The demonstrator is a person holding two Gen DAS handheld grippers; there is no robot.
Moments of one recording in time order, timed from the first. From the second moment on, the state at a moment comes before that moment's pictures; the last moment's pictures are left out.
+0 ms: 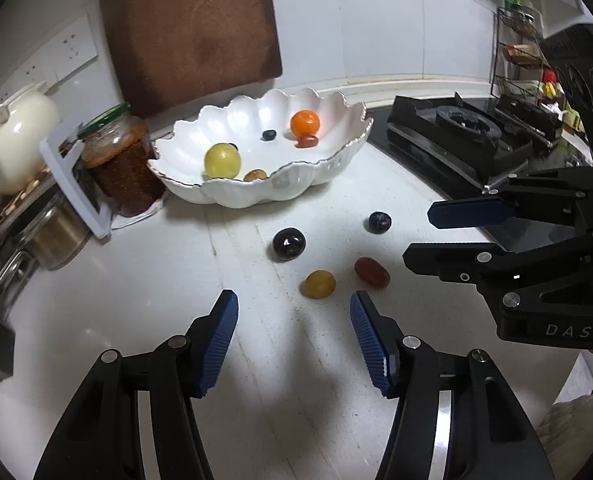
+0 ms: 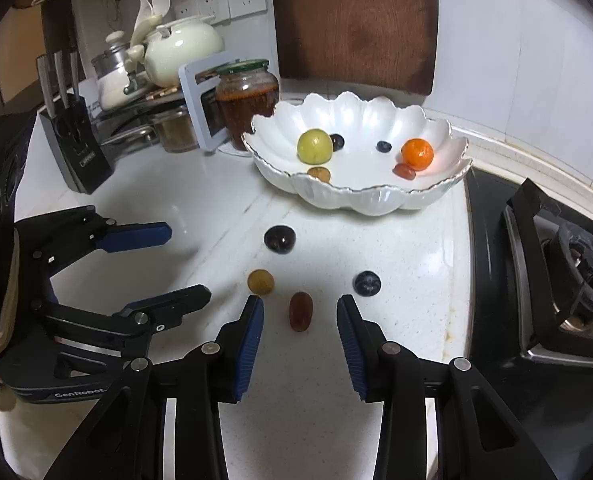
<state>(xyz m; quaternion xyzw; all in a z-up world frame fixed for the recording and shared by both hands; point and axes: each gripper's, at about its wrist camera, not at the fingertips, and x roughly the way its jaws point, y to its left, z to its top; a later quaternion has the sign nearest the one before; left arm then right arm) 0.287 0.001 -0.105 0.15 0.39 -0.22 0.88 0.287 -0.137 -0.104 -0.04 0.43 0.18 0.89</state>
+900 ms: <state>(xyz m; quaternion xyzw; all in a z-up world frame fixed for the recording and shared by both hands) 0.318 -0.017 -0.150 0.17 0.42 -0.28 0.85 0.313 -0.131 -0.149 -0.01 0.47 0.19 0.86</state>
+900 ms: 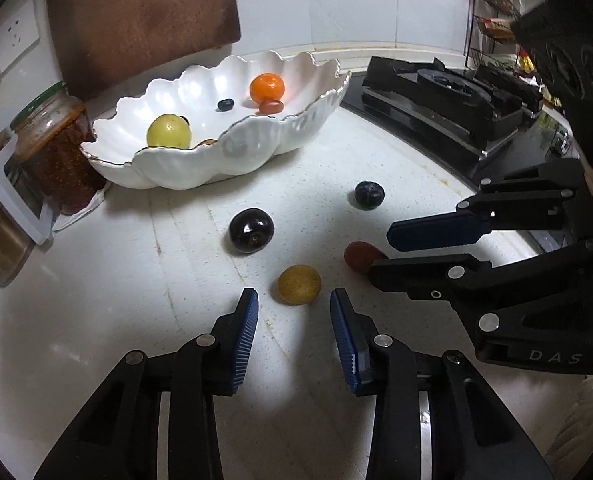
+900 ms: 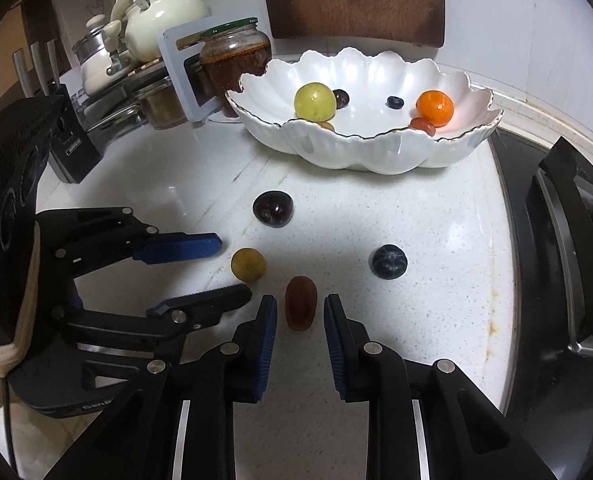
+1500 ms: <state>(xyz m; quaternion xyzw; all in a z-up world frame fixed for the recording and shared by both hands) 0.328 -0.025 -0.154 0.16 0.43 -0.27 0.85 0.321 -0.133 -0.159 0.00 0.48 0.21 0.85</state>
